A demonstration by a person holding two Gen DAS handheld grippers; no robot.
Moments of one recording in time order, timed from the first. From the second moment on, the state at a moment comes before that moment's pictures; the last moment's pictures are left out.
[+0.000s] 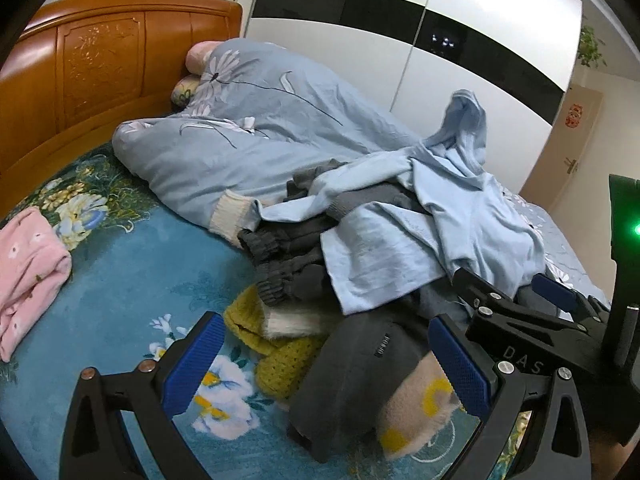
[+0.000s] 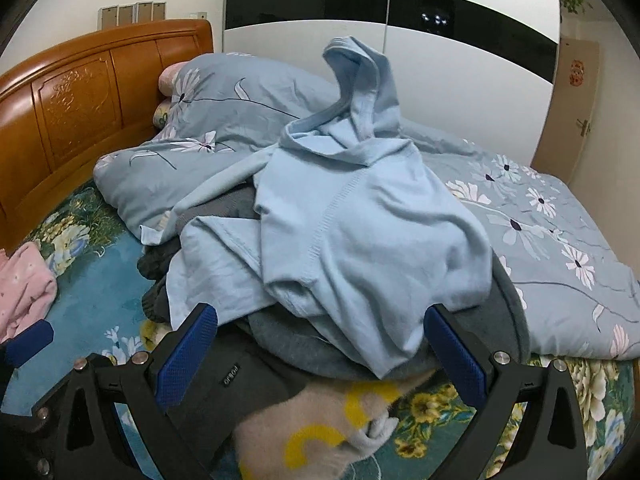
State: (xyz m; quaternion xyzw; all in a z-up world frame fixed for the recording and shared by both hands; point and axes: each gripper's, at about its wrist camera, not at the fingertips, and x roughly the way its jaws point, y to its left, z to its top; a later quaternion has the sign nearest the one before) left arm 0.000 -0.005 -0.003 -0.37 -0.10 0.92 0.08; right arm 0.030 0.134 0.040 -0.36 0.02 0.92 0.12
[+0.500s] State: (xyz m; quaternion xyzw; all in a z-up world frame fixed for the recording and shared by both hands) left arm -0.008 -0.012 -0.007 -0.38 -0.11 0.92 0.08; right arm 0.015 0.128 0.042 -0.37 0.02 0.92 0.11
